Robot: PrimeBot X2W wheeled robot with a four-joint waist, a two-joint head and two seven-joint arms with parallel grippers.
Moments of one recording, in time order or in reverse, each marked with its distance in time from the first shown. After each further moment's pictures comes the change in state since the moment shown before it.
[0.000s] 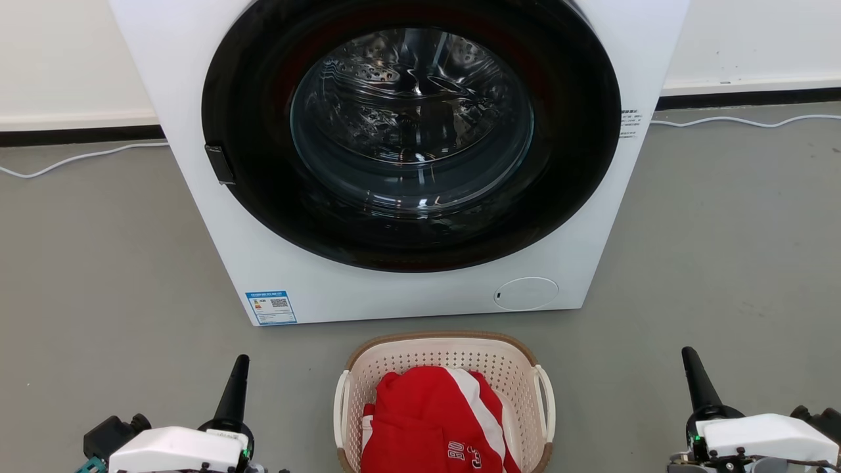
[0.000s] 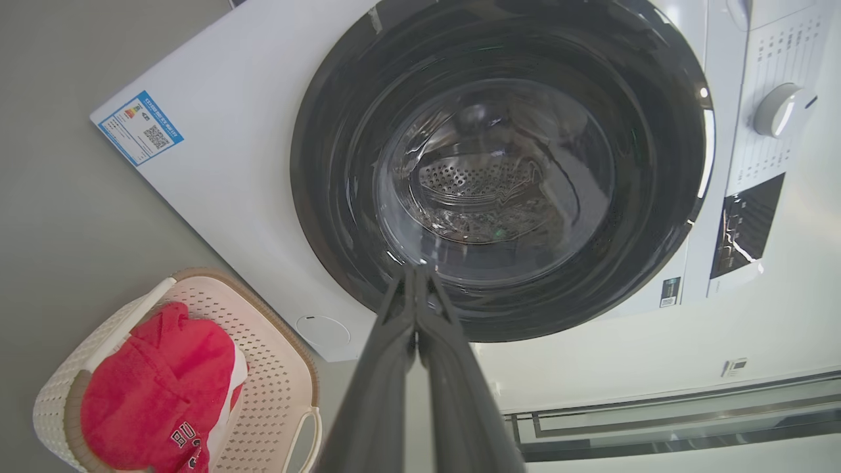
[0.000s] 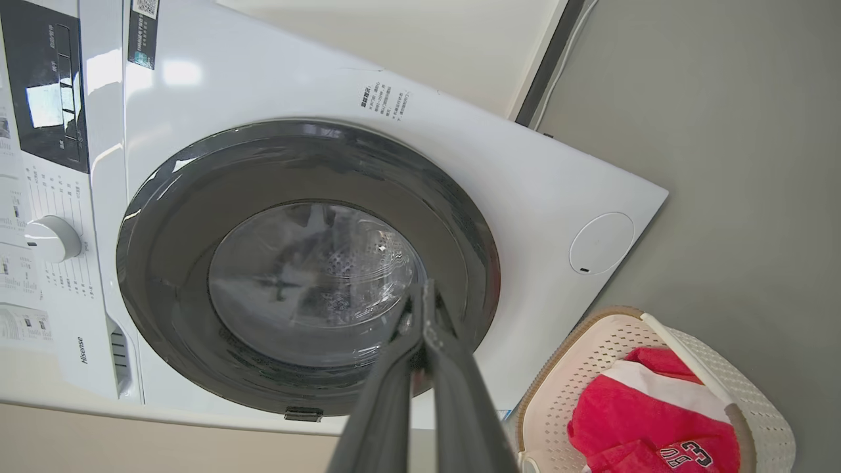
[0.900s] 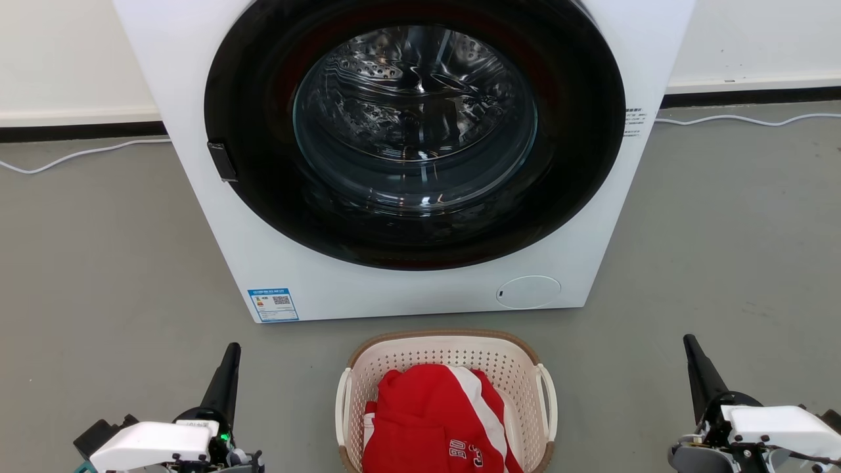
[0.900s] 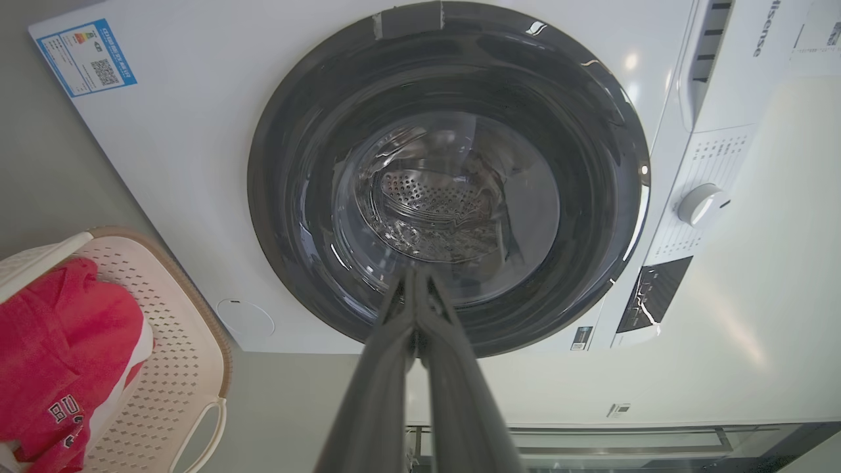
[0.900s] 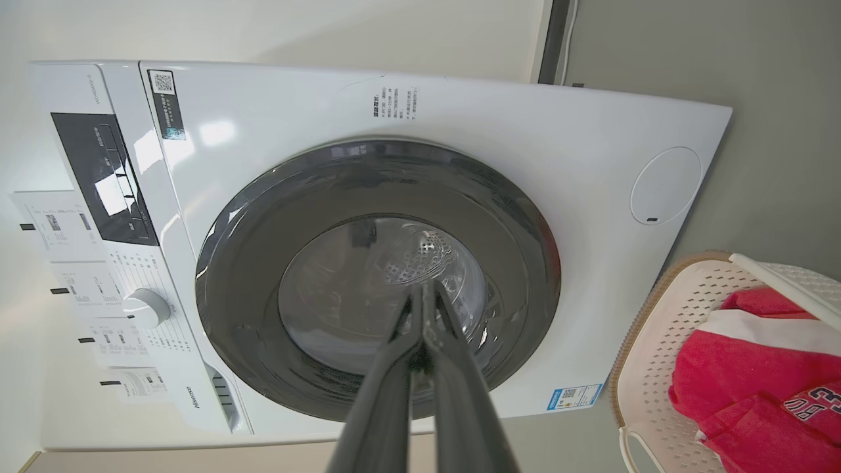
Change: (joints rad) left arm -0.018 0.000 0.035 -0.012 -0.270 0.000 0.073; right arm -0.020 0.003 -0.027 -0.019 0.281 0.000 0.077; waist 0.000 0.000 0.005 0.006
